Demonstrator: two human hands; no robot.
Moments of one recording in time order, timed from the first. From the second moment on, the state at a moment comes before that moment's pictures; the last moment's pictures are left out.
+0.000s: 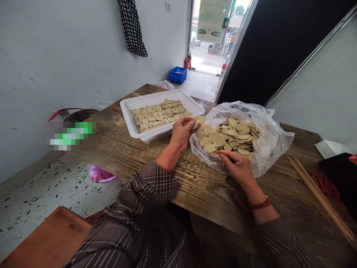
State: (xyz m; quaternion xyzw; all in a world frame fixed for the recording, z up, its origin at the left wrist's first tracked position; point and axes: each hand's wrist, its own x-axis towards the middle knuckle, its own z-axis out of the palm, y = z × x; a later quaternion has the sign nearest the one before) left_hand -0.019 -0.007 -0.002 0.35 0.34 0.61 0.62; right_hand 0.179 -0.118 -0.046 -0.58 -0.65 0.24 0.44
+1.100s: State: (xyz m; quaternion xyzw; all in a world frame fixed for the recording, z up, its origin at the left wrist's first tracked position) left_hand -0.022 -0.004 -0.010 0.40 0.31 0.53 0.68; right_hand 0.179 -0.116 -0.045 -0.57 -0.59 0.32 0.47
